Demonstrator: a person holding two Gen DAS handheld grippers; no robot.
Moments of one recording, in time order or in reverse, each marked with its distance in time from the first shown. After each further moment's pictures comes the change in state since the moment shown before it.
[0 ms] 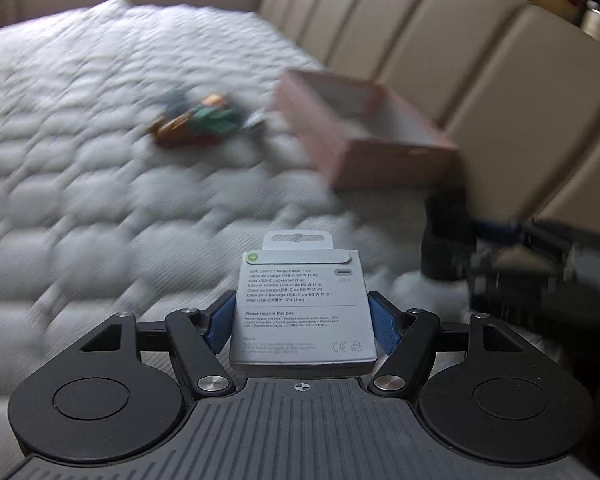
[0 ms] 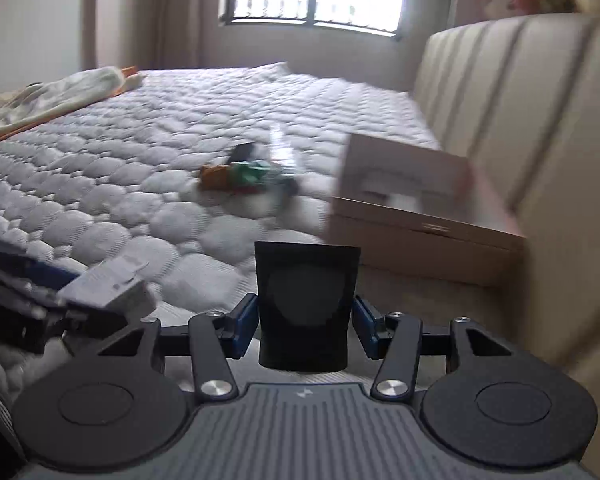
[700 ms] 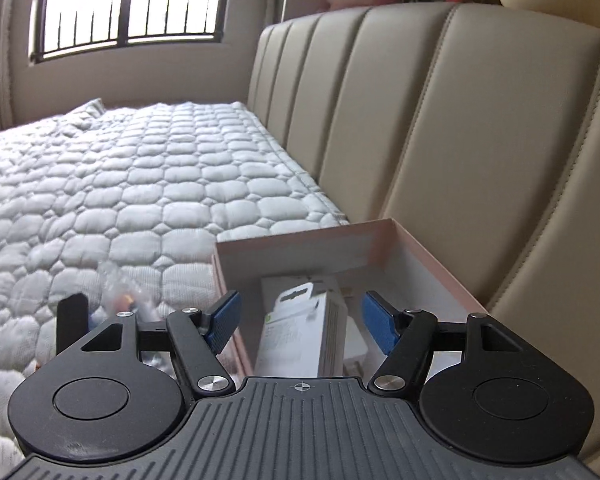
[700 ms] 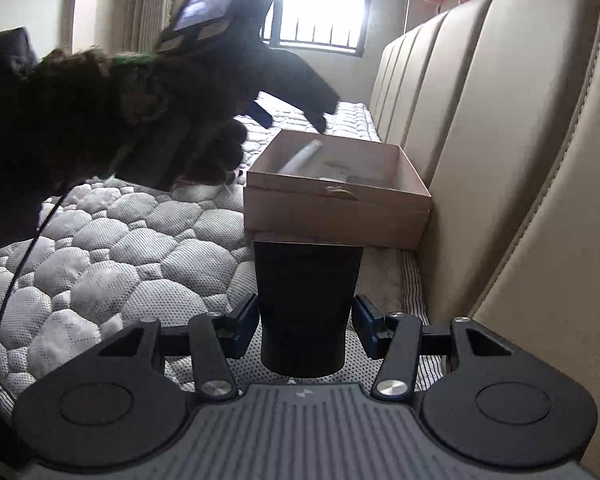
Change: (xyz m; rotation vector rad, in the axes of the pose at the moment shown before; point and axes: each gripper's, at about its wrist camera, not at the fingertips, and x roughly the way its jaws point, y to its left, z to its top) left arm 0.144 -0.060 0.159 0.078 -0.212 0.127; right arm -0.031 -0.046 -0.048 0.050 -0.061 -0.059
